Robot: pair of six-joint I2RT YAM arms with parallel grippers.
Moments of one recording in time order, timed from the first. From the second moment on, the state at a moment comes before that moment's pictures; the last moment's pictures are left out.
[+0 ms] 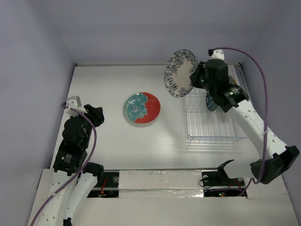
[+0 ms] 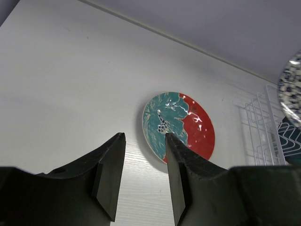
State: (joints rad) left arm -0.26 0.47 0.75 -0.47 -0.25 -0.46; right arm 0.48 1.30 1.50 -0.57 0.34 0.43
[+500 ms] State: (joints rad) left arm -0.26 0.47 0.75 -0.47 -0.24 -0.46; right arm 0.59 1.72 1.27 -0.07 -0.07 0.85
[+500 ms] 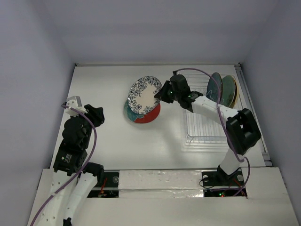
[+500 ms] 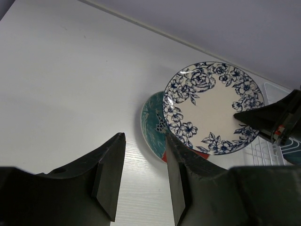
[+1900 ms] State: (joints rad) left arm -0.26 0.45 0.75 -0.47 -0.23 -0.46; right arm 0.65 1.86 1.22 -0.17 0.01 0.75
